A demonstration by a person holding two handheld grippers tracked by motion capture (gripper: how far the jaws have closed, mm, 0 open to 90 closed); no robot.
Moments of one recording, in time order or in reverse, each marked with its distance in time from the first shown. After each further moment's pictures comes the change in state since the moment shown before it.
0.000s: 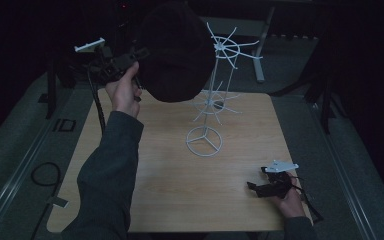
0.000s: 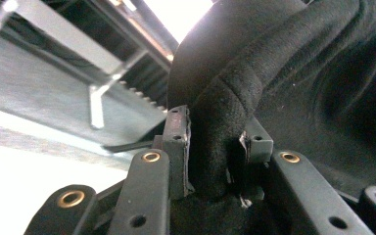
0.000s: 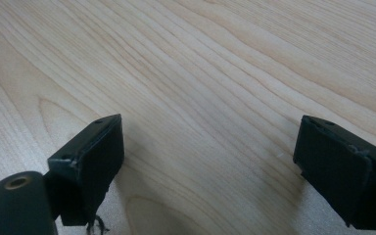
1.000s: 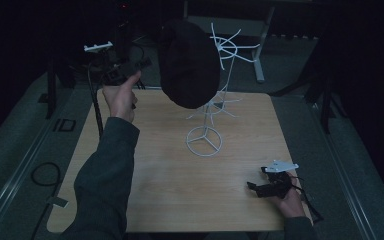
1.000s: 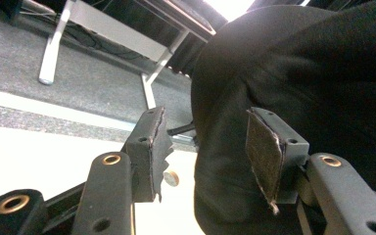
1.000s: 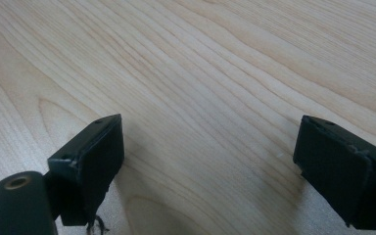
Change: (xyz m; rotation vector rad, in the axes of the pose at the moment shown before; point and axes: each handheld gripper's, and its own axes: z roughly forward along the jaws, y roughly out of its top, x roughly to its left) left arm 0.003 -0.002 -0.002 0.074 0.139 0.147; right arm 0.000 0.000 0.000 0.000 -0.002 0.000
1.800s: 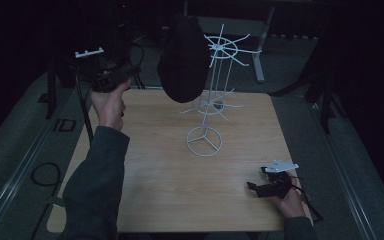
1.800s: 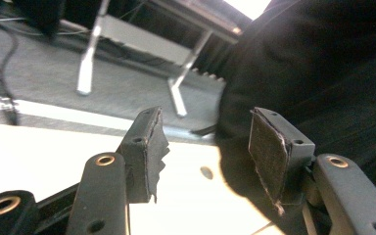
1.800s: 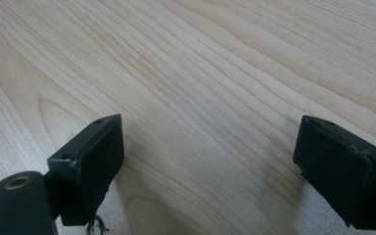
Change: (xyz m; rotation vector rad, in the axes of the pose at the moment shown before) left arm 0.012 -0.009 -0.029 0.011 0.128 0.123; right arm 0.000 0.000 0.000 -0.002 0.001 0.000
